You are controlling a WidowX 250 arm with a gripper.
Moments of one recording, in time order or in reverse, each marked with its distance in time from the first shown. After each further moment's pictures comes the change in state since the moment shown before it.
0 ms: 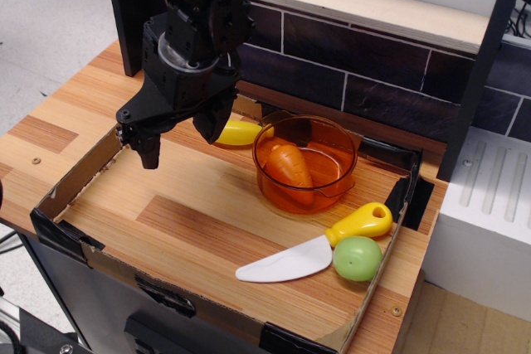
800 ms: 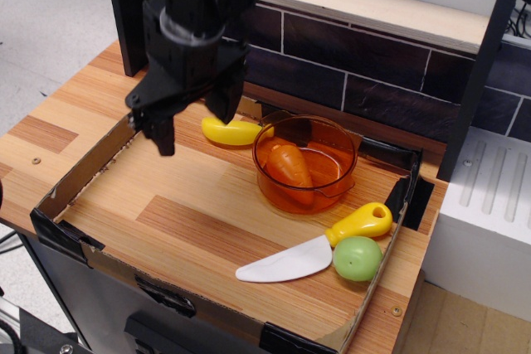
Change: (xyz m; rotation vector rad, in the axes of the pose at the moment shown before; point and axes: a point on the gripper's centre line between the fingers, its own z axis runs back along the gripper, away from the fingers) arm -0.004 -0.008 0.029 -0.064 0.083 0.102
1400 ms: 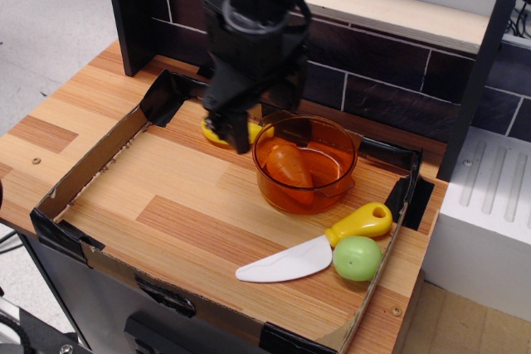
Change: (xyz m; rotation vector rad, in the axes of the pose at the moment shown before) arm -0.039 -0.041 0.004 -0.083 0.090 0.117
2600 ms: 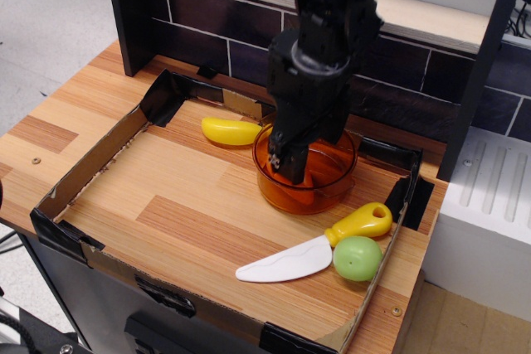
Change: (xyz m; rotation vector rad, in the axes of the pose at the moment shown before) arm -0.029 -0.019 -0.043 0.074 0.008 0.081
